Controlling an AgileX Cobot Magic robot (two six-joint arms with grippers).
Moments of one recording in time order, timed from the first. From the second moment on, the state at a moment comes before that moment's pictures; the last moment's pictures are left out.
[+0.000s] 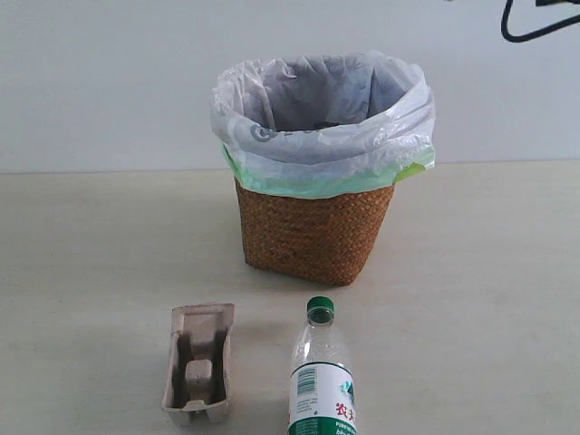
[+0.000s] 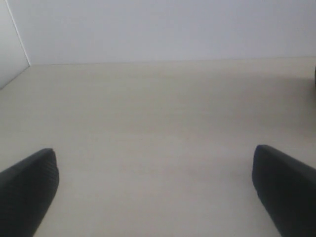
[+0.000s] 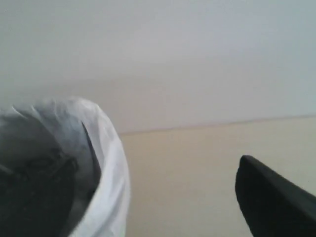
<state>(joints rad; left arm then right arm) 0.10 0.00 0.00 -0.02 0.31 0.06 0.35 1.54 -1.52 -0.51 0.65 0.68</state>
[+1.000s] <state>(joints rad) 0.10 0.00 0.00 -0.02 0.31 0.06 0.57 1.50 -1.09 0.30 1.03 0.07</state>
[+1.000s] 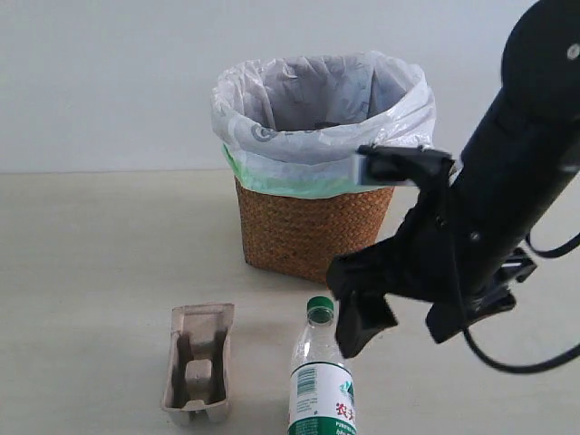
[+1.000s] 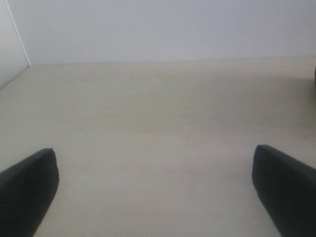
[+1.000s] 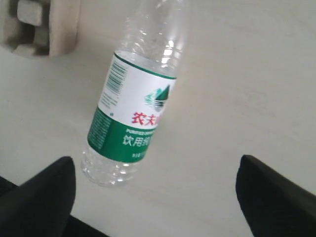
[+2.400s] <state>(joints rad) 0.10 0.00 0.00 -0.02 0.31 0.06 0.78 1.80 -0.99 0.22 0.68 0.19</state>
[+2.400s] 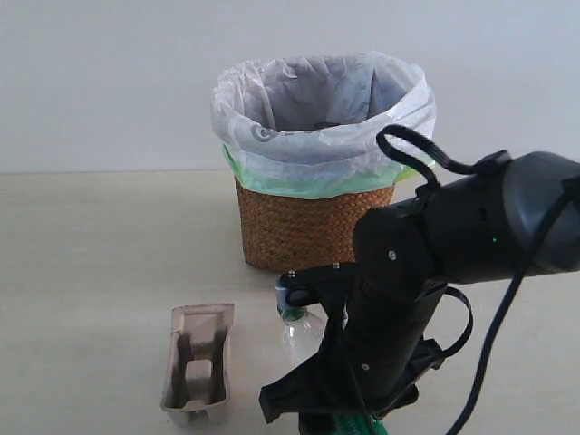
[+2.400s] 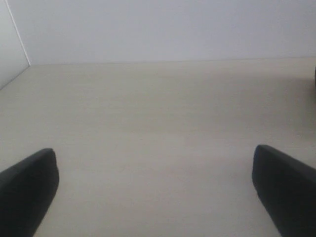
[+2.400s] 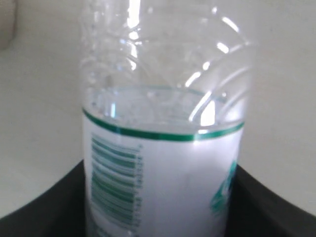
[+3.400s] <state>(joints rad) 0.10 0.00 0.00 -0.02 0.31 0.06 0.78 1.00 -0.99 -0.07 0.27 0.17</state>
